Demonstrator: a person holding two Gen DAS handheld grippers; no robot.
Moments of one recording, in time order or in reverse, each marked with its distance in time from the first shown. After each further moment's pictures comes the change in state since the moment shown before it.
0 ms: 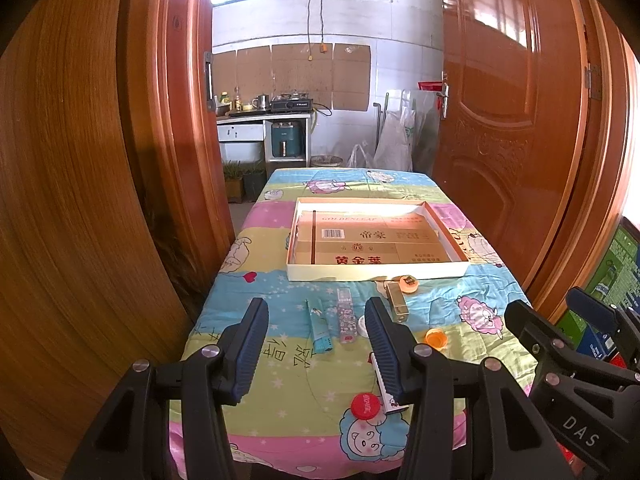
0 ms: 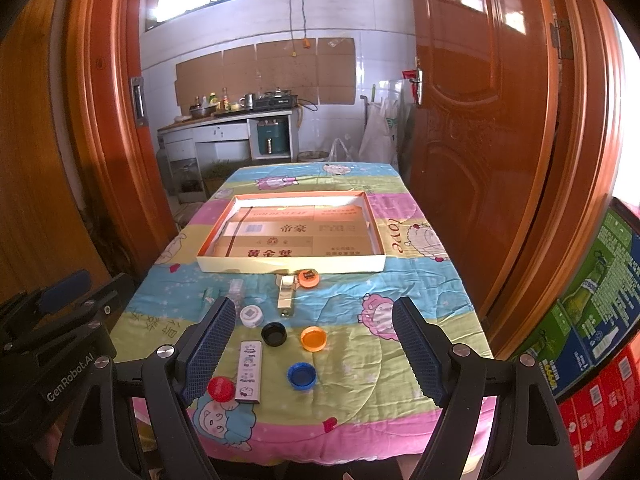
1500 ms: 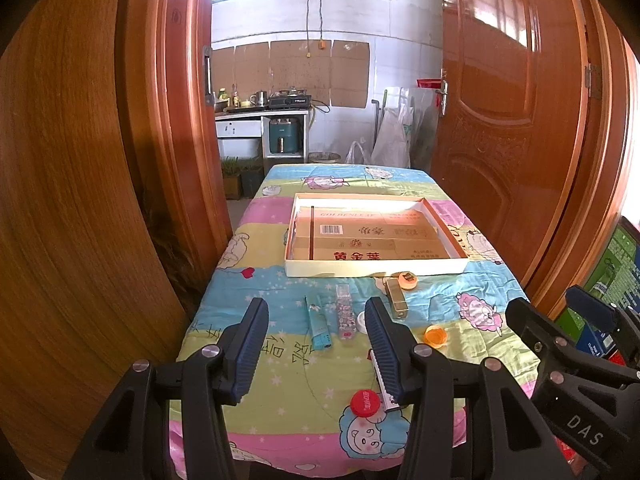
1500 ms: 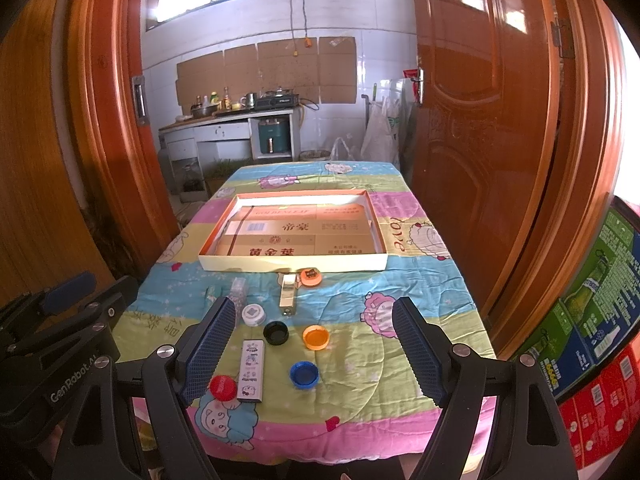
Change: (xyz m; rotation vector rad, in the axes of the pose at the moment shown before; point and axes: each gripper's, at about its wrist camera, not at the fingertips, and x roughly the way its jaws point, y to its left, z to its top) left arm -0.003 -0.003 -0.003 0.002 0.009 -0.003; right arm -0.002 0.006 0.000 0.003 0.000 0.003
